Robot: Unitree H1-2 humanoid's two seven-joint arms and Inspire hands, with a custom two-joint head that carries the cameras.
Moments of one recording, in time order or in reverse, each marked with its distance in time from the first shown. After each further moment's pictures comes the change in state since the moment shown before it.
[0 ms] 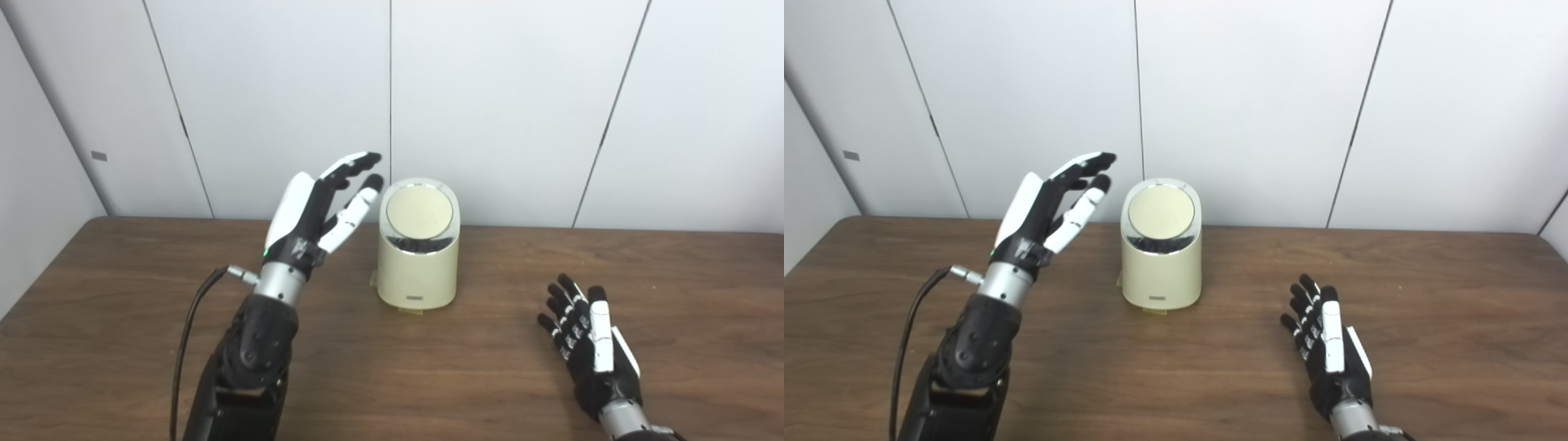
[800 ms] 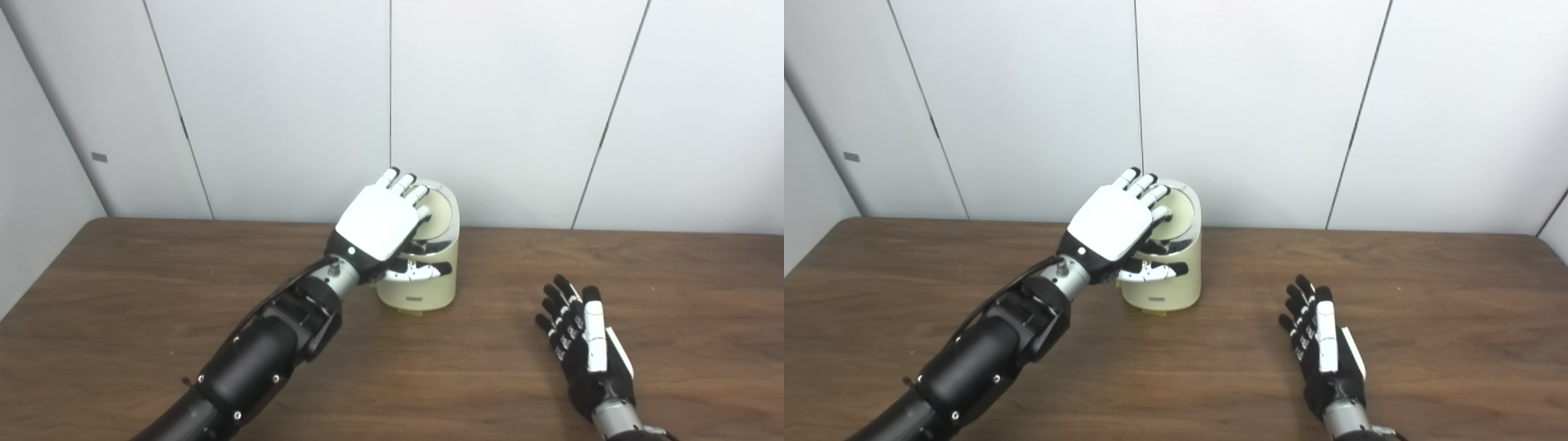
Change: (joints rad) left arm -0.270 0.257 -0.544 0.335 0.831 -0.199 0.033; right arm -0.002 0.019 0.006 -0.004 -0.016 0.005 -0.022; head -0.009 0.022
